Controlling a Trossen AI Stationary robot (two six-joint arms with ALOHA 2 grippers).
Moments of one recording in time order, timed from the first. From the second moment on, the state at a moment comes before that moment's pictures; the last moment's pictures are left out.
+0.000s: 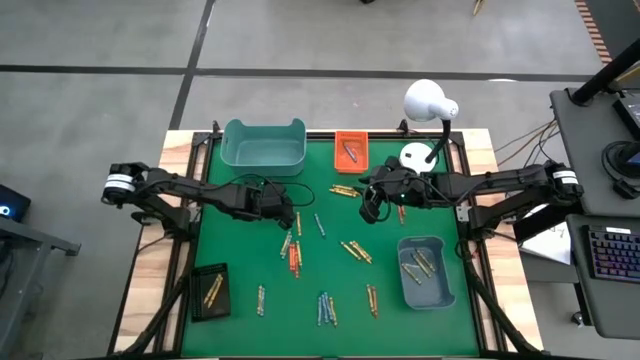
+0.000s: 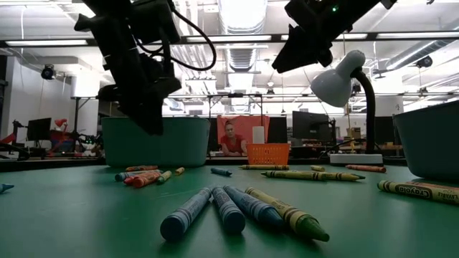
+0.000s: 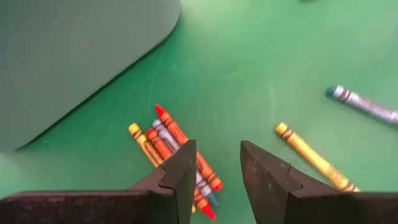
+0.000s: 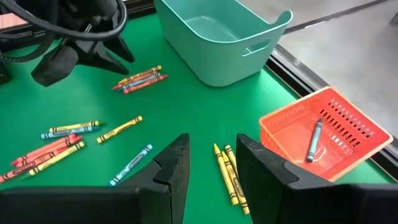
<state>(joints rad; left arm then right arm) 0.00 1.49 0.89 -0.62 -0.50 -0.81 -0.03 1.27 0.91 -0.23 0.38 0.26</state>
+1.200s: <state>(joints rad) 0.01 1.58 0.89 -0.63 -0.46 -0.91 -0.03 1.27 0.91 -0.23 0.38 0.29</state>
